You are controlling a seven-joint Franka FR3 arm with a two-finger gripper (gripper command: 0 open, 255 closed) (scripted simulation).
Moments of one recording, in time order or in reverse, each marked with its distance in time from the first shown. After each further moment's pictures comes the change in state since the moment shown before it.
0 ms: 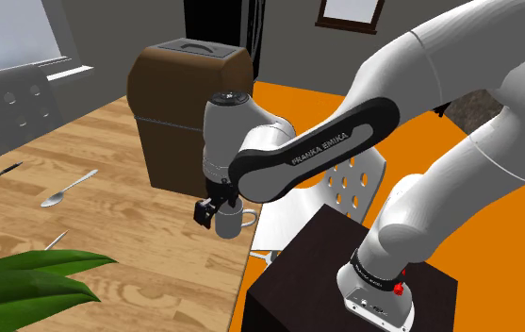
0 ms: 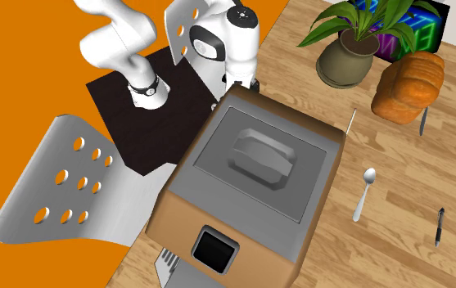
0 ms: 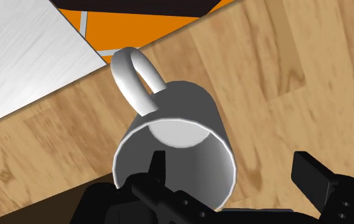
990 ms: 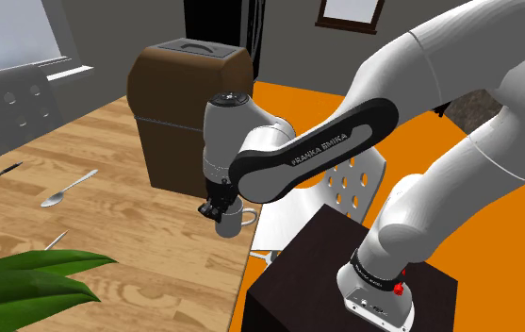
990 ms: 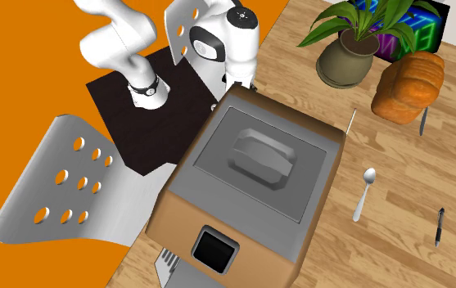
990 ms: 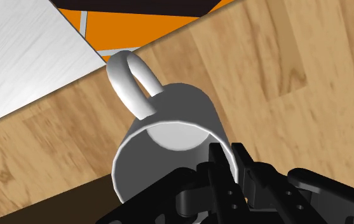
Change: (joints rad) arm -0.001 0.003 0.001 -0.002 -0.002 0.006 0.000
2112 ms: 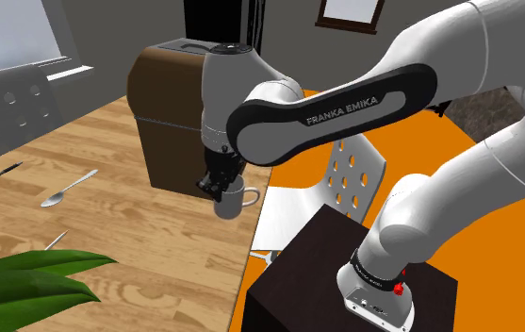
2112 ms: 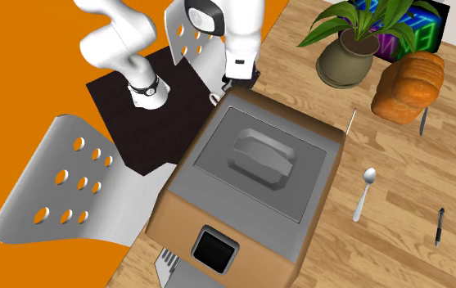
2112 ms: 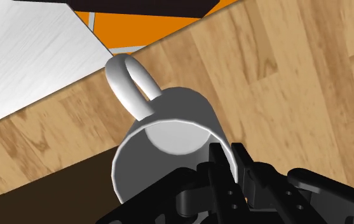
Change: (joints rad) arm 0.018 -0.116 -0.049 0.118 0.033 -0.227 -0.044
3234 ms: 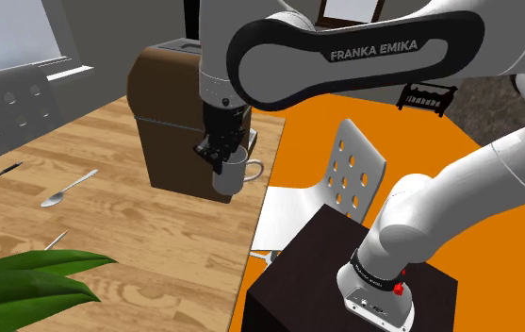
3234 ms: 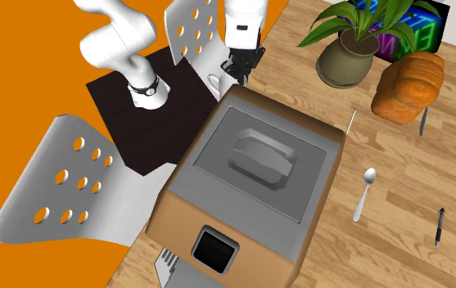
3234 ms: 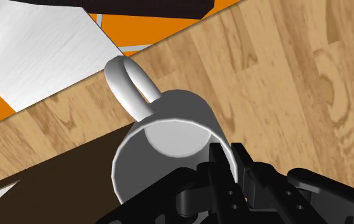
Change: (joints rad) arm -0.001 -0.056 -0.040 0.186 -0.003 -0.240 -0.017
